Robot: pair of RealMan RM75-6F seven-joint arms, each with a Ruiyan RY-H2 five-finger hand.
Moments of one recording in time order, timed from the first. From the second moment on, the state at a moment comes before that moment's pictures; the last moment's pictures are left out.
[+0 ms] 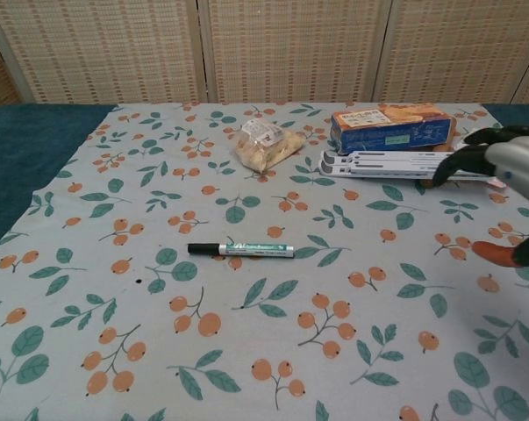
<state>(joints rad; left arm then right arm) -0.04 -1.16 0.06 -1.55 1.71 1.55 0.11 0.27 -1.53 0.16 -1.96 -1.22 1.22 -1.05</state>
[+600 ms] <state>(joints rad) -0.05 -1.15 0.03 -1.55 1.62 1.51 0.06 0.70 -2.16 0.35 -1.35 -0.88 1.18 -1.22</state>
